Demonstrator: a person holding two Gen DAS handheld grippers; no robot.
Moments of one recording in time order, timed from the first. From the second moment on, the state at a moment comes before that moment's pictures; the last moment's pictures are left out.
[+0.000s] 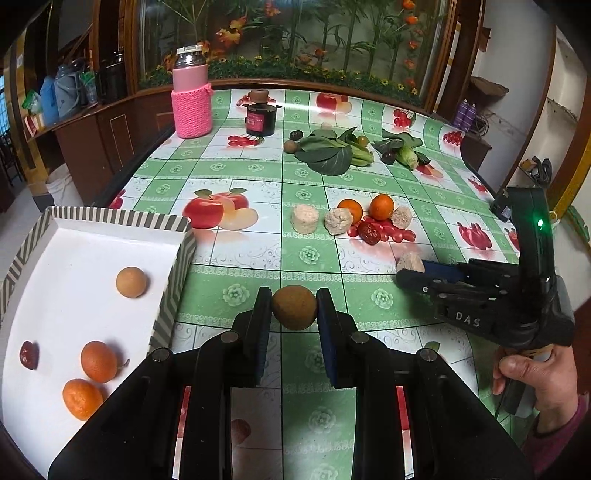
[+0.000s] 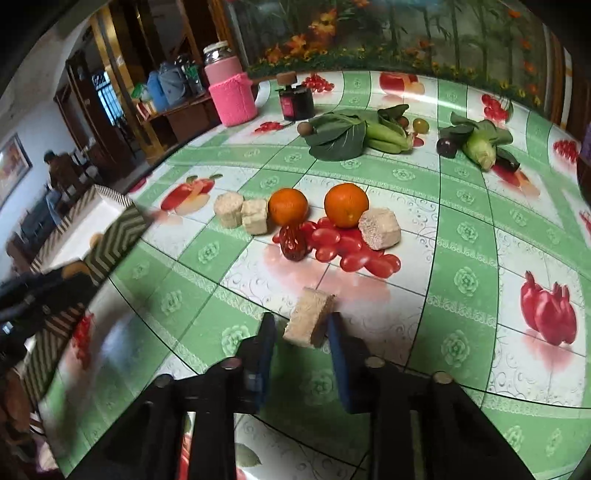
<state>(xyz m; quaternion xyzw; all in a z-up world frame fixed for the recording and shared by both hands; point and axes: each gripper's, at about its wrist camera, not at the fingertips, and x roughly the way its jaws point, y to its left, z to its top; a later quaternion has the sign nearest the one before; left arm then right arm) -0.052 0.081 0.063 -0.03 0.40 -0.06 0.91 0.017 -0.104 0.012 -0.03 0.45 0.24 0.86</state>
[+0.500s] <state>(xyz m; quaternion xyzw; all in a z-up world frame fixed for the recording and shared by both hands) -0.069 0.098 0.078 -0.03 0.39 -0.04 0.92 -0.010 -0.104 0.019 -0.02 0.45 0.27 0.85</state>
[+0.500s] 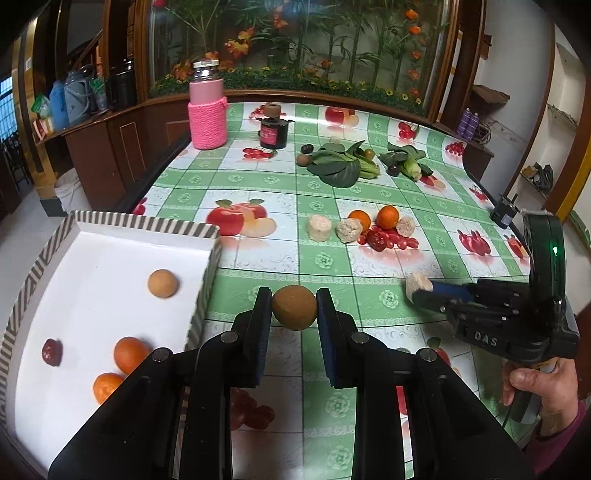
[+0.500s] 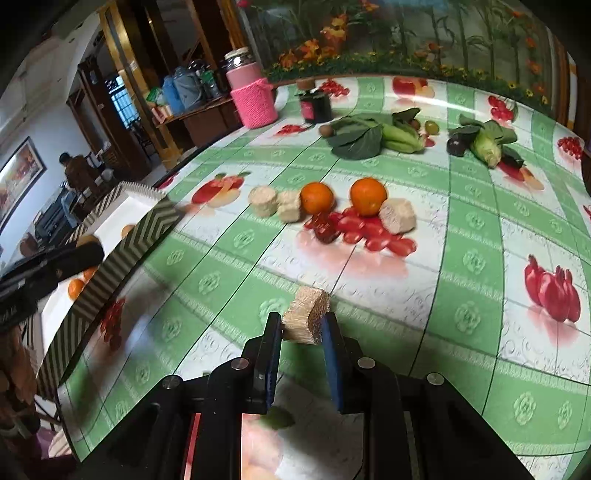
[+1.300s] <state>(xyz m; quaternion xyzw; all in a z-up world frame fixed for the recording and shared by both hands) -0.080 0.117 0.085 -0.04 0.38 -0.03 0.92 -0.009 -0.065 0.010 -0.05 0.44 0.29 0.85</state>
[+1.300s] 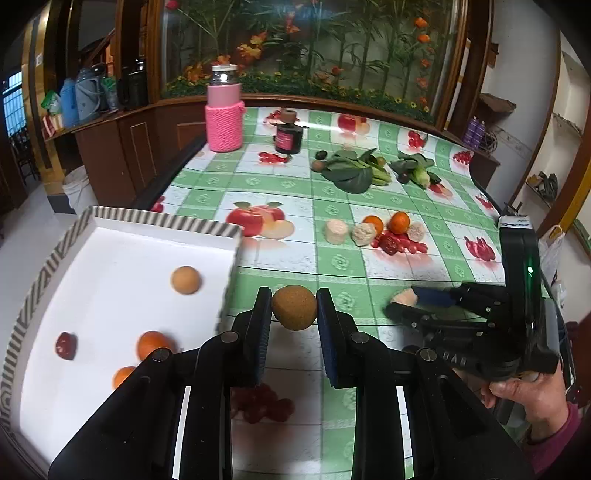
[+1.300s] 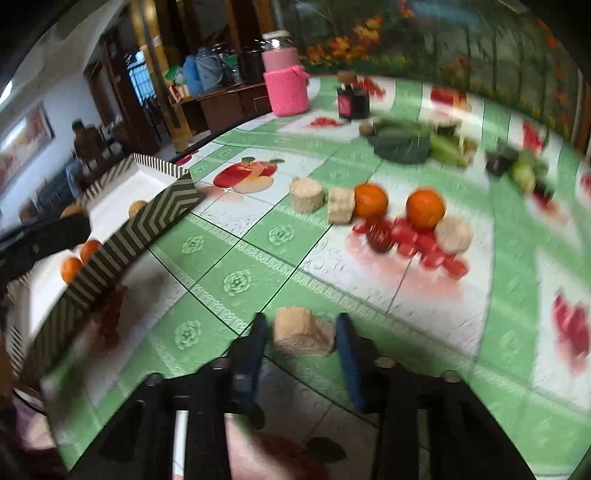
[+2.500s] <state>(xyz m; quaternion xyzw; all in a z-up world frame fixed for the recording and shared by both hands) -0.145 0.255 0.081 -0.04 0.36 0.14 0.92 -0.077 0.081 0.075 -0.04 0.38 0.46 0.80</state>
